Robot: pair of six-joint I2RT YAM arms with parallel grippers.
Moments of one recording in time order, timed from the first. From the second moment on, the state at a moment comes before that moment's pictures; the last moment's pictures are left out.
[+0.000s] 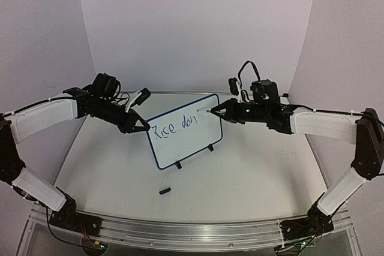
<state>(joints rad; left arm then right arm) -0.50 1.41 1.12 -0.56 0.59 0.16 0.62 1.57 1.06 0.11 -0.38 0.59</state>
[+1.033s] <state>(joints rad) -0.50 1.41 1.12 -0.56 0.59 0.16 0.62 1.62 1.09 0.12 -0.36 0.60</state>
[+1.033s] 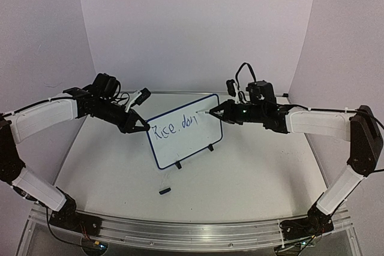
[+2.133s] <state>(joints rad) -0.50 1.41 1.12 -0.56 0.59 0.16 0.62 1.62 1.08 0.12 -0.36 0.61</state>
